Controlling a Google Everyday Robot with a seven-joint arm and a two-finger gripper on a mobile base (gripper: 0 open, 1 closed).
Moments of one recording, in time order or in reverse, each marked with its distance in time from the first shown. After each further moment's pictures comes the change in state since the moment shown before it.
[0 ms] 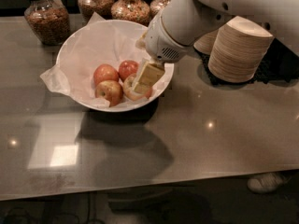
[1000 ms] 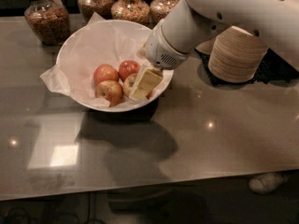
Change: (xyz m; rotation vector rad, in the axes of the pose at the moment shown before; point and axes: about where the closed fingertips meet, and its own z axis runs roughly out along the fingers) arm 0.008 0.004 0.026 -0.062 -0.026 0.068
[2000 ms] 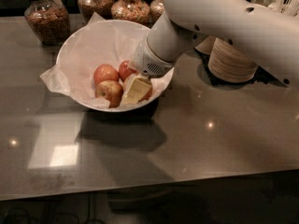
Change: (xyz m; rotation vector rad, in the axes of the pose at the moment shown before) arm -0.002 0.009 0.034 -0.054 0.026 0.025
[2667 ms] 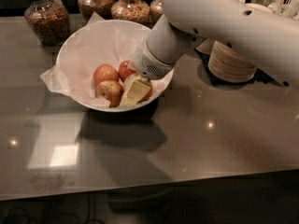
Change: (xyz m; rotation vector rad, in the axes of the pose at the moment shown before) arm 0.007 0.000 0.003 0.009 0.016 0.027
